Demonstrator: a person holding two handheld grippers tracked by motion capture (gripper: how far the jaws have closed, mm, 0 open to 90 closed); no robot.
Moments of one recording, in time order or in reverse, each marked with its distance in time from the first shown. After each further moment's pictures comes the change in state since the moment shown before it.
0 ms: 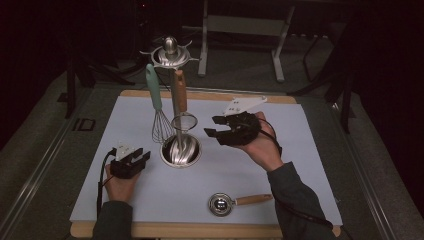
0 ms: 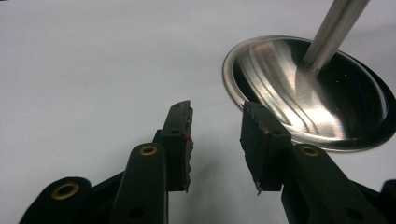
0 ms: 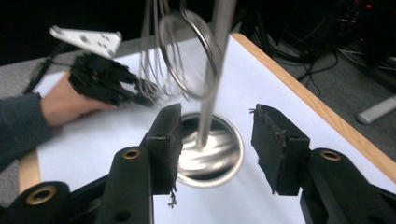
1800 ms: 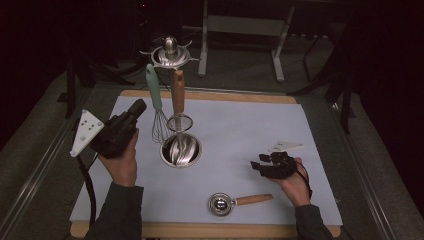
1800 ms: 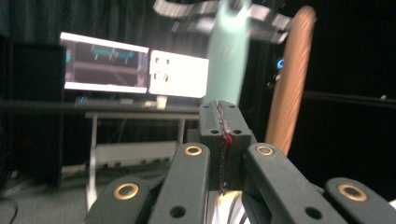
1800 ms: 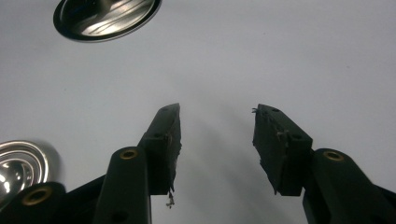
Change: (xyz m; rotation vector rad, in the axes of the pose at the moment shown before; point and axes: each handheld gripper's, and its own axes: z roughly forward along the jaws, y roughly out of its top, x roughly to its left) left arm -0.058 0.150 -0.124 -0.755 -0.180 -0.013; right arm -0.042 -0.193 -0.013 0.135 -0.163 0.329
